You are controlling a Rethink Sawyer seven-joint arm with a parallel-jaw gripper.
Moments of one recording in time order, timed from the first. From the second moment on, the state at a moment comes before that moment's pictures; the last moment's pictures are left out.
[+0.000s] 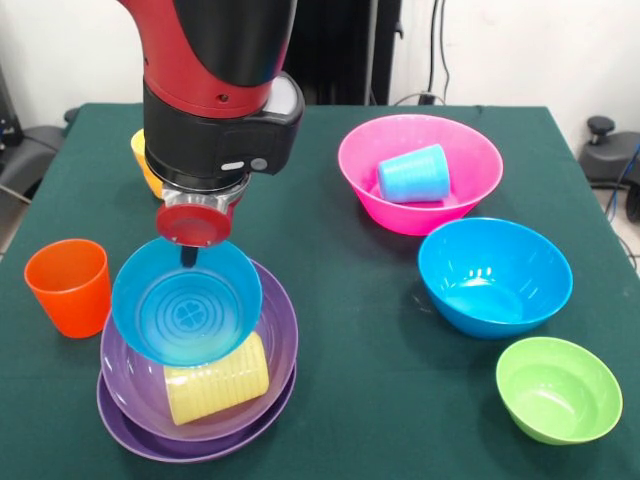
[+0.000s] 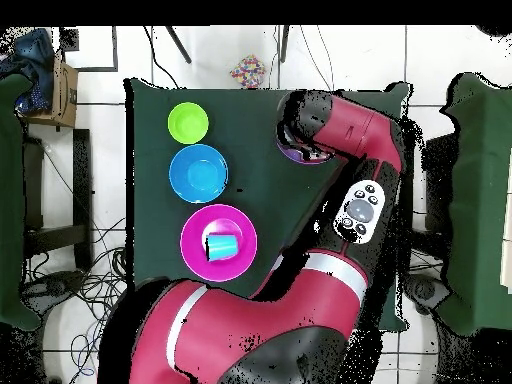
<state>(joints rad) -0.14 -0.20 -0.47 0.95 0.28 0.92 2.85</state>
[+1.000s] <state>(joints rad) -0.14 -0.20 -0.46 0.95 0.28 0.90 2.85</state>
